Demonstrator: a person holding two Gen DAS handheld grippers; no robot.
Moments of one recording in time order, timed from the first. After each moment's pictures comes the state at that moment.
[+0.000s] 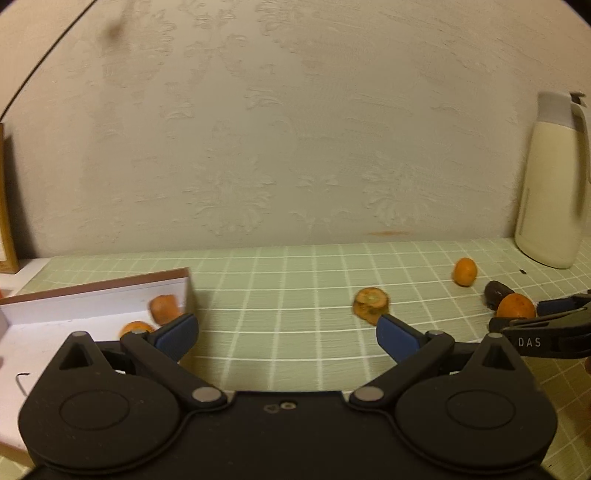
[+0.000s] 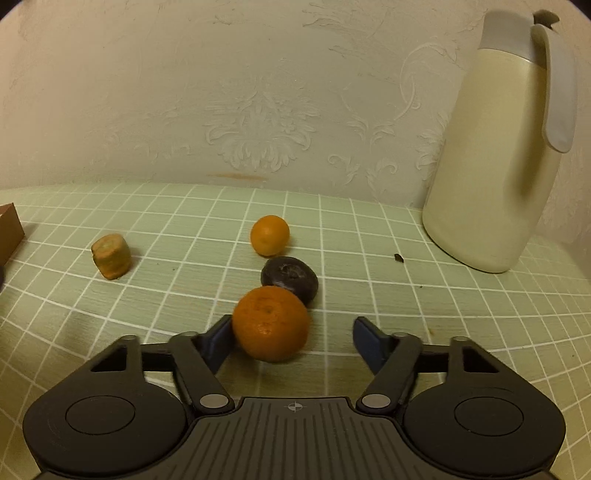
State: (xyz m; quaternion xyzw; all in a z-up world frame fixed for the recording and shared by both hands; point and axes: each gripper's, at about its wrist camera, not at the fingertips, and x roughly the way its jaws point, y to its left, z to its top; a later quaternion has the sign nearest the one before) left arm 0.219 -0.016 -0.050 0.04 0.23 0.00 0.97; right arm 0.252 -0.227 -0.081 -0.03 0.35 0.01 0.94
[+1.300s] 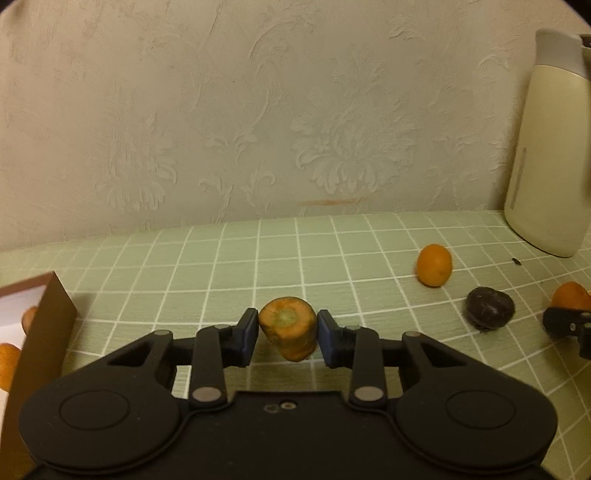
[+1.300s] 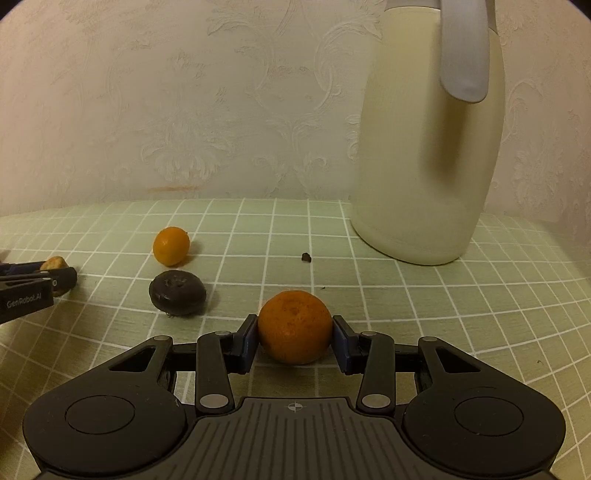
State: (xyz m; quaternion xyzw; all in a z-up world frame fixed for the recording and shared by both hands) left arm 0.301 -0.085 -0.079 0.05 0.29 -0.05 0.95; right arm 0.255 -0.313 -0.080 0.01 0.34 0.00 0.94
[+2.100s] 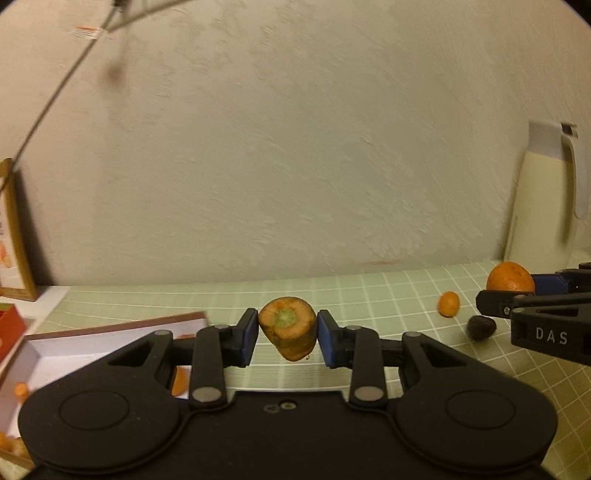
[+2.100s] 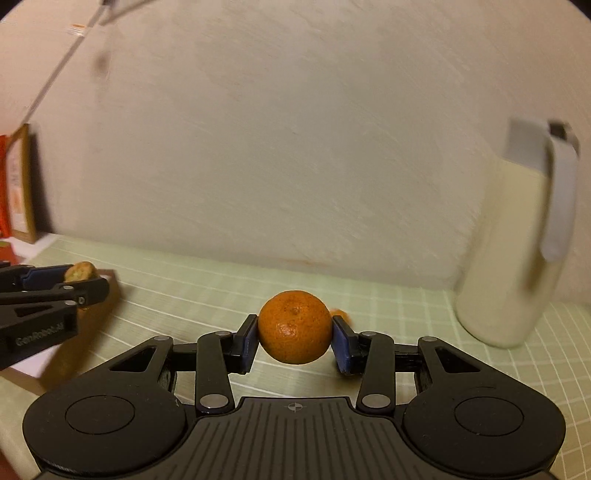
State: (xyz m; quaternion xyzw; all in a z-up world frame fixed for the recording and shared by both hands) left arm 0.197 -0.014 0.009 0.06 0.22 0.01 0.97; right arm 0.204 -0.205 0.006 -0.01 0.26 0.12 0.96
